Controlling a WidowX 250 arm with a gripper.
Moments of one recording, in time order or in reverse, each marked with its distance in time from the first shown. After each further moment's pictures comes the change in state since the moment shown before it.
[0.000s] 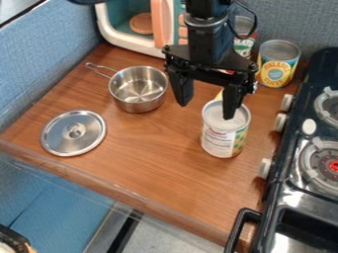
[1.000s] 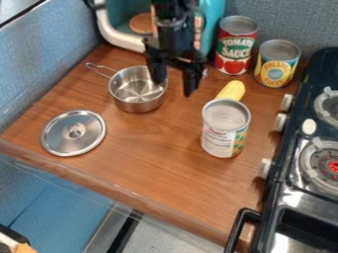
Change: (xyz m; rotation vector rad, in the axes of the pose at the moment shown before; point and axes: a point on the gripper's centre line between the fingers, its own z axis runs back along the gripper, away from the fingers) arm 0.067 0.097 -0.066 0.063 0.006 -0.112
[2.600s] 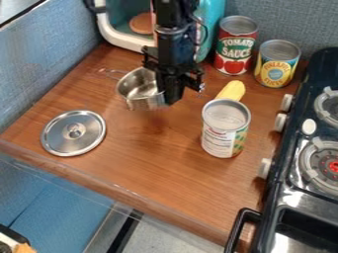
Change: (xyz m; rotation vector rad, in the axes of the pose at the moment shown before) arm -0.031 -0.020 0.018 -0.017 0.083 -0.077
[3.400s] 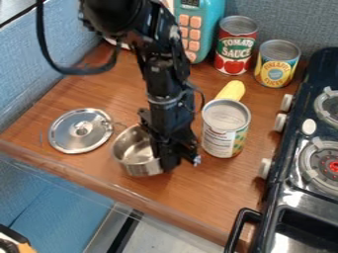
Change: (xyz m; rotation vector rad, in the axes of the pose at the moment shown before) arm -0.068 -0.060 -0.040 -0.119 0.041 -0.139
